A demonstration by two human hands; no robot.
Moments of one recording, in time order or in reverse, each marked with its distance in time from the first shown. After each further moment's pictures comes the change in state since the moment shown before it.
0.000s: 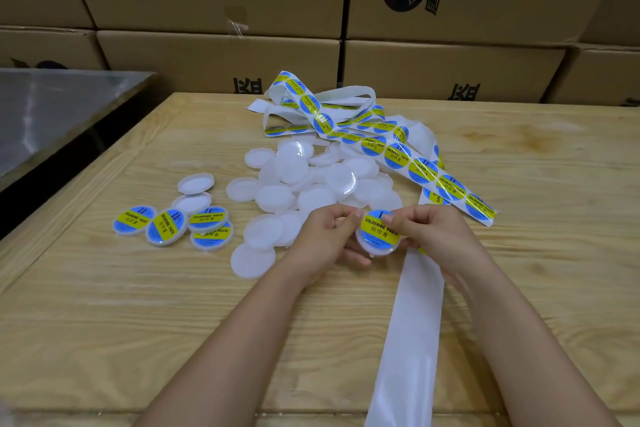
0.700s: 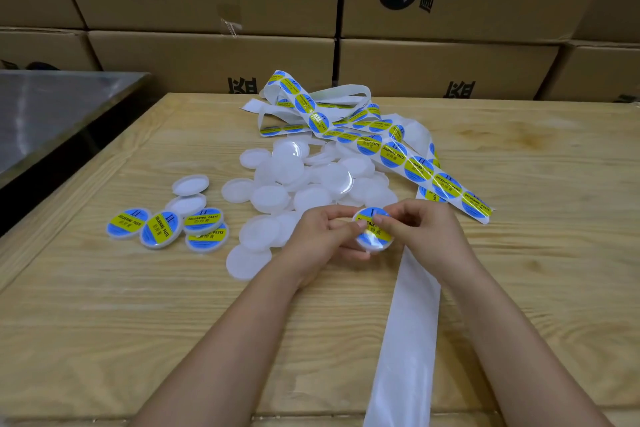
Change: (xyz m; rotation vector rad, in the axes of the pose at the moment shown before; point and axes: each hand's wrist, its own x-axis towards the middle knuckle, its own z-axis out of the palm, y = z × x) left_hand -0.002 0.001 -0.005 -0.104 -0.058 0.005; right_hand -0.003 0.001 0.005 -0.282 0.074 -0.196
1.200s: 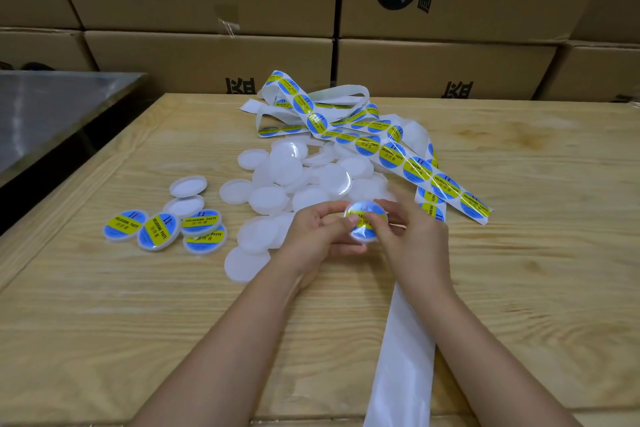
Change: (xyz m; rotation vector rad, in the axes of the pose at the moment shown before) left_hand 0.002 0.000 -0.002 -0.142 0.074 0.024; right_hand -0.012 -0.001 0.031 -0.112 0.319 -0.157
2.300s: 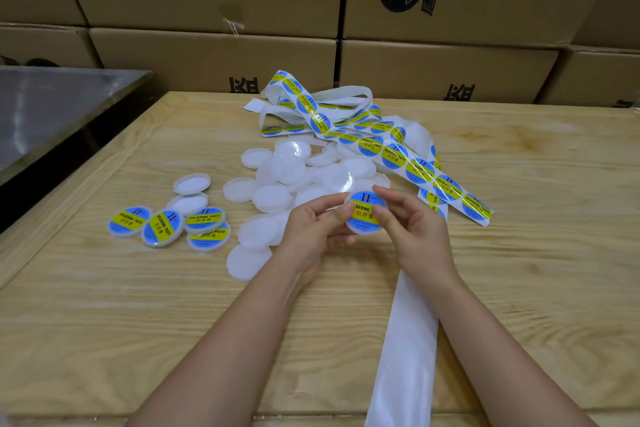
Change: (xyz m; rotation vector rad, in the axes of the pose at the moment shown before) left_hand -0.001 0.003 -0.001 -0.090 0.059 0.064; right_hand 0.010 0.012 0.000 0.443 -0.185 -0.050
